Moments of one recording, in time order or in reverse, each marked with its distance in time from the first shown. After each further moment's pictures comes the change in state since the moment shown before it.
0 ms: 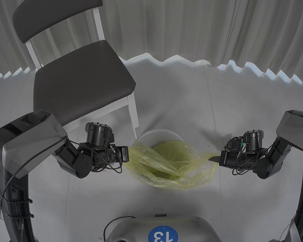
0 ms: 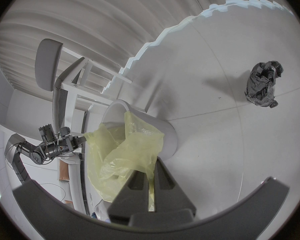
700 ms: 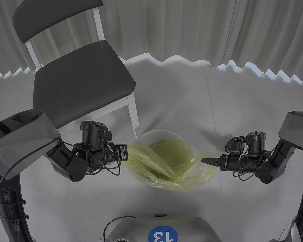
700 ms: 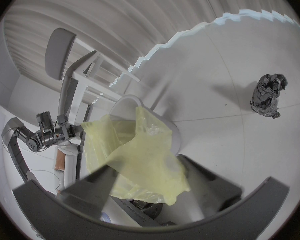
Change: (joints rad) left arm -0.017 -0.079 0.101 -0.092 -0.002 -0.015; right arm 0.026 -0.048 0.098 -0.086 0.002 -0.099
